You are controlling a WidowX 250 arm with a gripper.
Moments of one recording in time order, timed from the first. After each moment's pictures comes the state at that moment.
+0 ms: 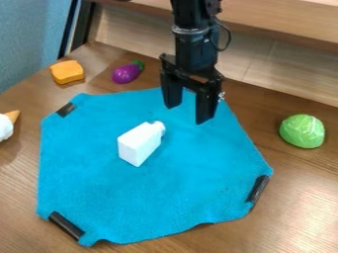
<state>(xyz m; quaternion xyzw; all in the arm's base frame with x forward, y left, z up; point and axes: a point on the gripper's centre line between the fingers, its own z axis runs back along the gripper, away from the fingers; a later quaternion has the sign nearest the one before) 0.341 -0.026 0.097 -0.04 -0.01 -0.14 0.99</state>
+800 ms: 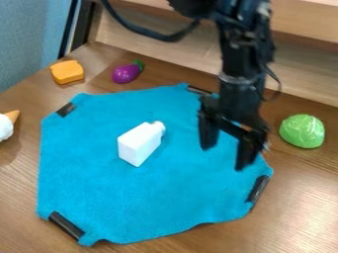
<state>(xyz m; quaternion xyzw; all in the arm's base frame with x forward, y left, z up) 0.319 -0.101 0.065 -0.04 0.00 -0.16 0.99</state>
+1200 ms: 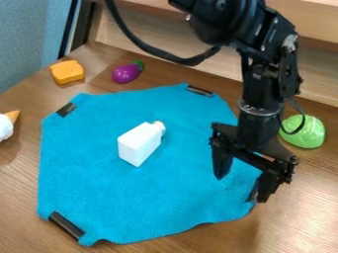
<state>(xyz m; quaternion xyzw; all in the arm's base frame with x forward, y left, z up) 0.302 -0.128 0.051 -0.03 0.00 -0.08 1.00</state>
